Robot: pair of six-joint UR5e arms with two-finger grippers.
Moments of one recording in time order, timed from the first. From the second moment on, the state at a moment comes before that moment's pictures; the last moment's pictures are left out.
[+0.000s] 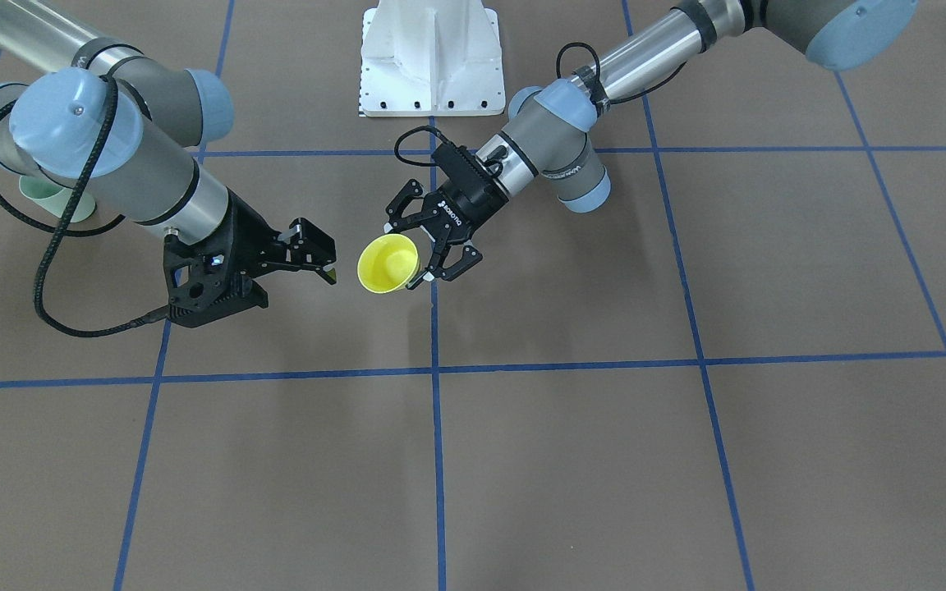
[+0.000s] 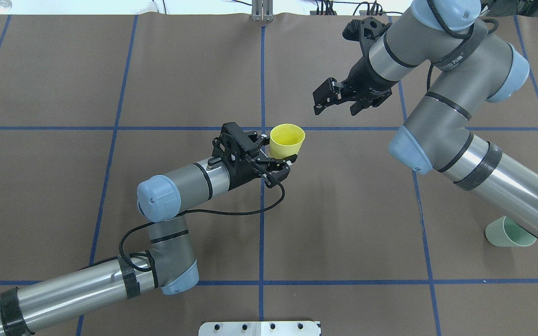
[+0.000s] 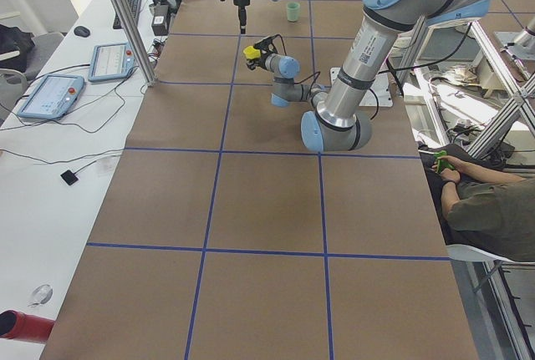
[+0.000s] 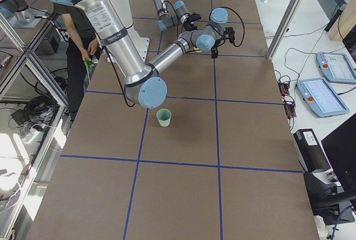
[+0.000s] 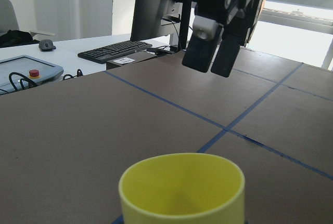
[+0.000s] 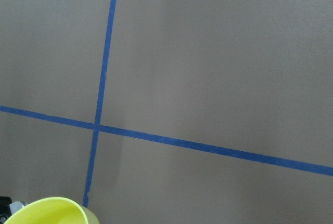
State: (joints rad) left arm -0.40 -2.29 -1.20 -3.07 -1.41 -0.51; right arm 0.85 -0.98 1.63 -1.28 2.29 0.95
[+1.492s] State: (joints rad) left arm -0.35 -2.28 -1.20 -3.15 -1.35 -0.33; right arm 0.75 -0.98 1.65 -1.28 2.34 0.97
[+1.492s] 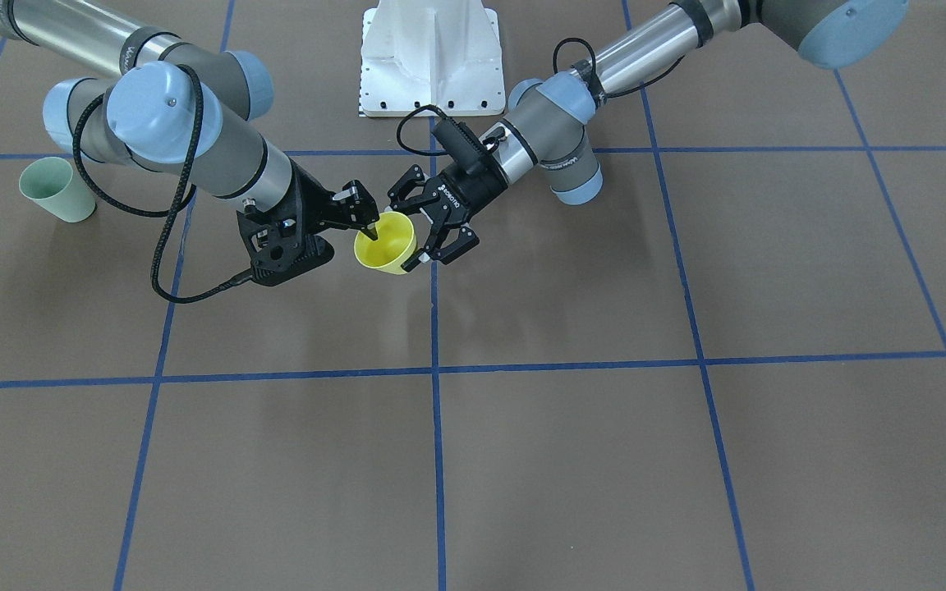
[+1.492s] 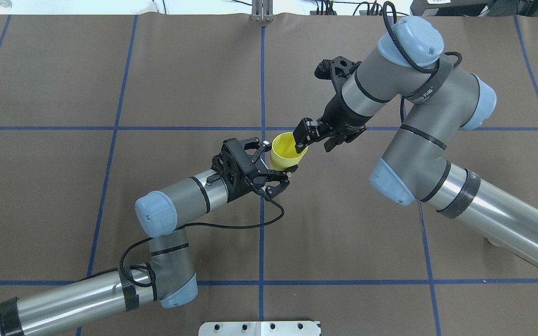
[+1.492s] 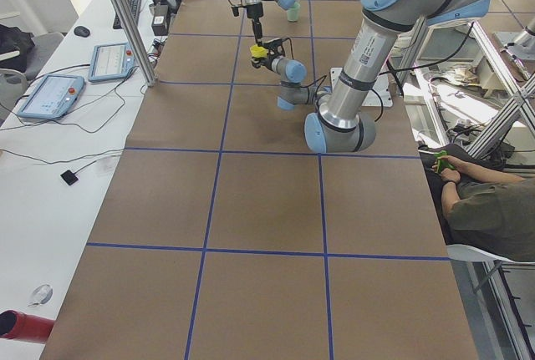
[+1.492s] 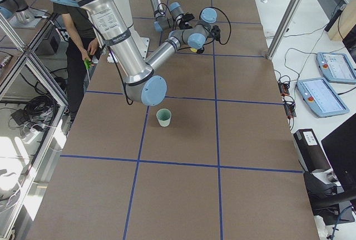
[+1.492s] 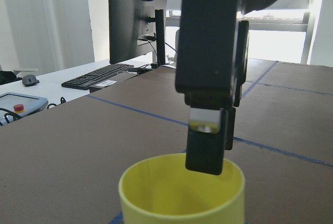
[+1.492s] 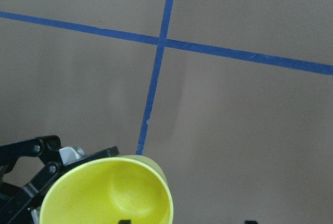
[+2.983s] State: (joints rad) left arm -0.34 -2.28 -1.21 -3.15 -1.34 -0.33; right arm 0.74 -0.98 1.66 -1.28 2.35 0.99
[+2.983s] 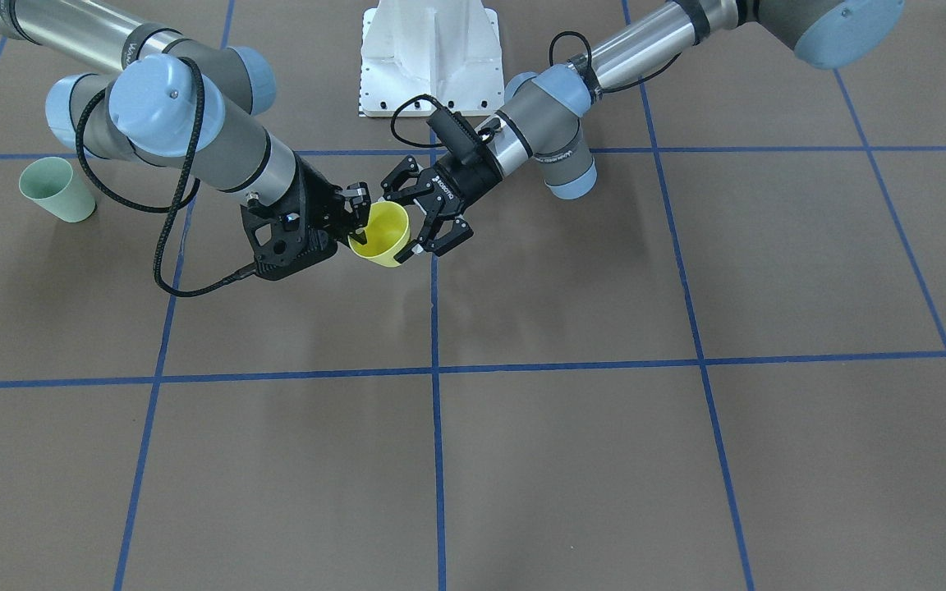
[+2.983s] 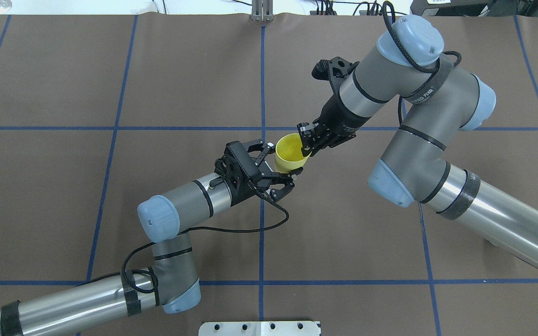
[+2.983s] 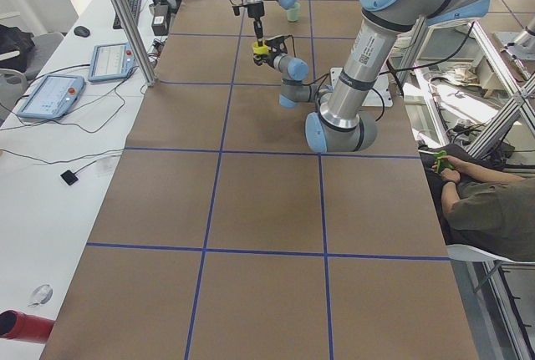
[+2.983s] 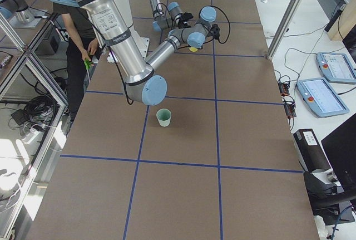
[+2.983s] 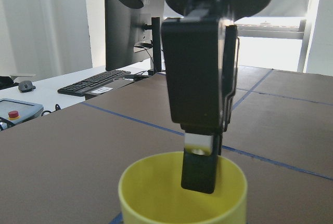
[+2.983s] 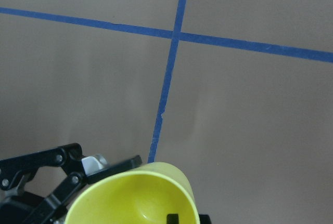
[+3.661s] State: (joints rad) left arm -0.33 -2.28 -1.22 -3.16 -1.32 -0.34; right arm 0.75 -1.01 1.69 -1.28 2.36 0.99
